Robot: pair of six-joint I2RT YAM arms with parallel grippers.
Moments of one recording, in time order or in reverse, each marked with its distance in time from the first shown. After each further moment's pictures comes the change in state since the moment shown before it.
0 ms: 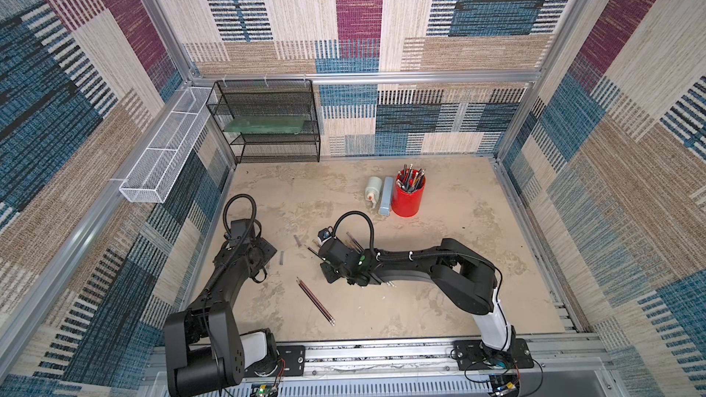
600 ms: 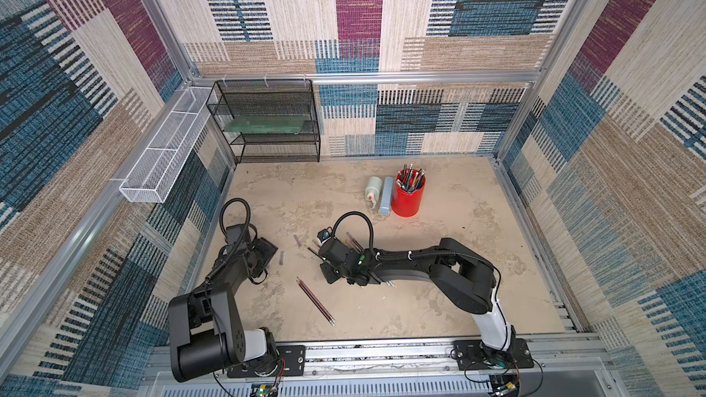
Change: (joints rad) left arm 0.054 0.082 -0.071 0.227 0.211 -0.039; right arm 0.000 0.008 0.003 0.001 -0.025 -0.005
